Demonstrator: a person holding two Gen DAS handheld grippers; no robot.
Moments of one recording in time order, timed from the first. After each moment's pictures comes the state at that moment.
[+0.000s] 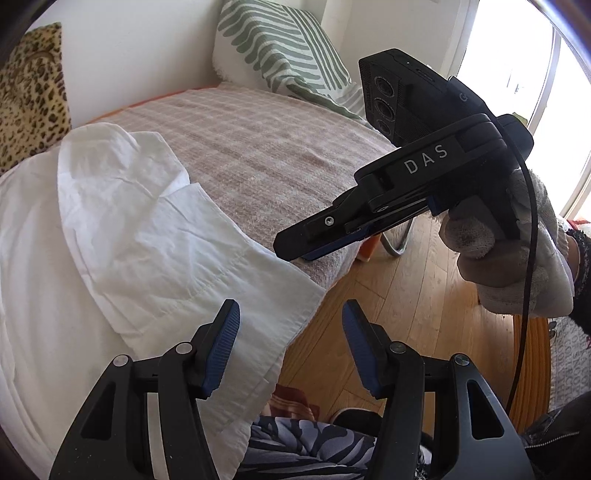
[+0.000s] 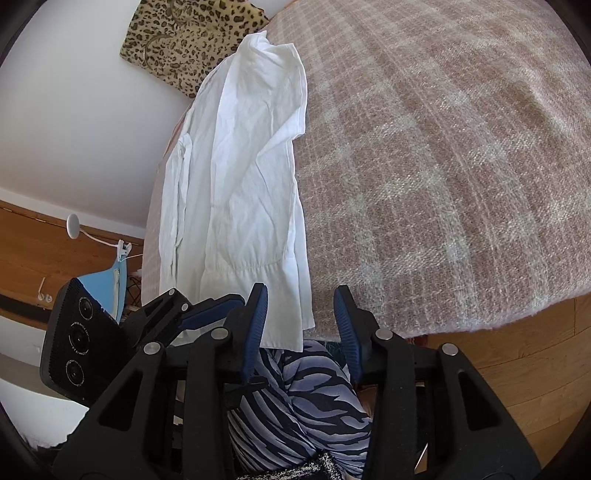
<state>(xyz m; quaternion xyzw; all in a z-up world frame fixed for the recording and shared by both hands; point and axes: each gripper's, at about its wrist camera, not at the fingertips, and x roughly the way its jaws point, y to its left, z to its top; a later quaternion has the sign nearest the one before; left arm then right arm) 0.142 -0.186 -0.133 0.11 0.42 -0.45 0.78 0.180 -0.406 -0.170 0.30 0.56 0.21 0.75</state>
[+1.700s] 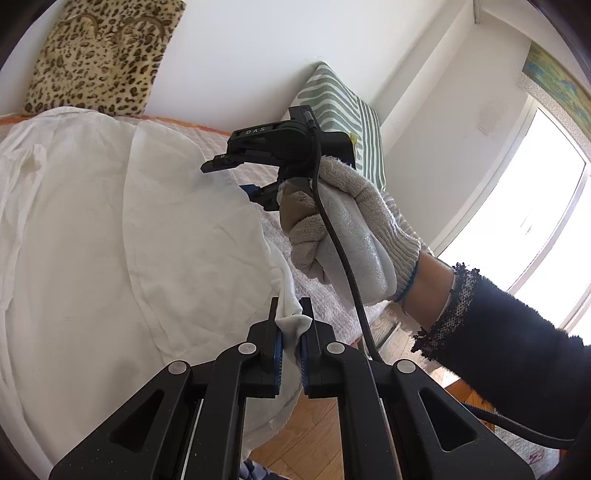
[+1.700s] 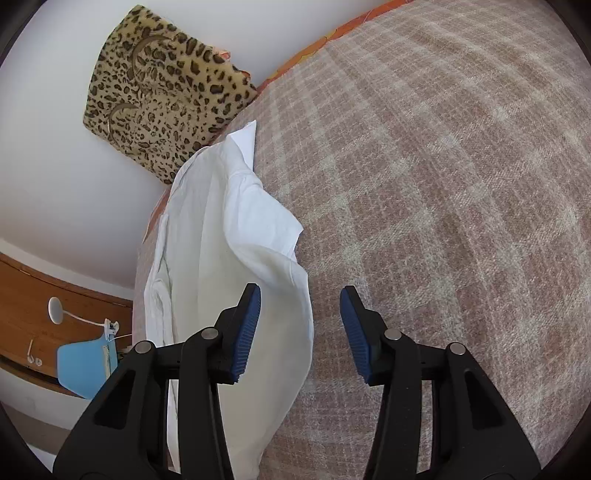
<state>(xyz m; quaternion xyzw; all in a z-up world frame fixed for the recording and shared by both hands) 0.167 -0.108 -0.101 -0.14 0.38 -0.40 0.82 0.395 -0.407 -0.152 0.31 0.51 0.16 0.79</state>
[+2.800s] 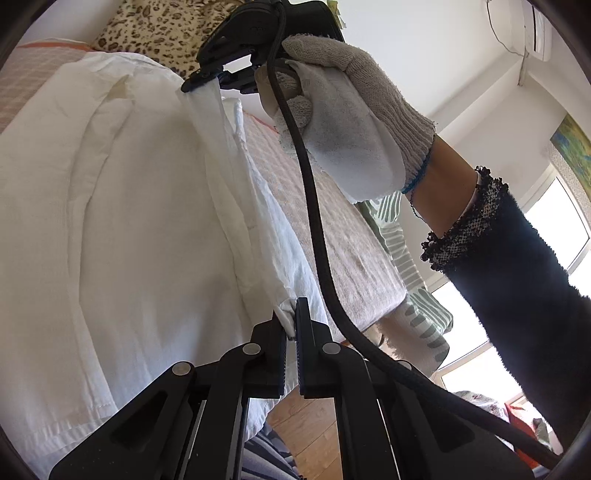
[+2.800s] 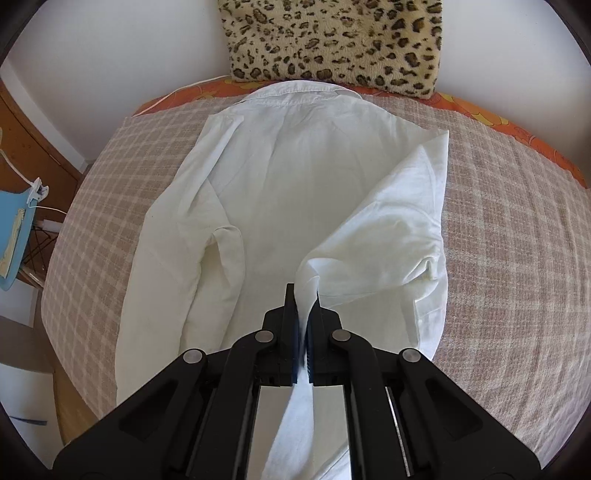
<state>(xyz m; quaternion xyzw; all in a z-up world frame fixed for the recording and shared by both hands) 0.137 -0.036 -0.131 -0.24 0.40 -0.35 0.81 0.410 -0.157 -0.092 -0.04 0.55 0.19 0.81</state>
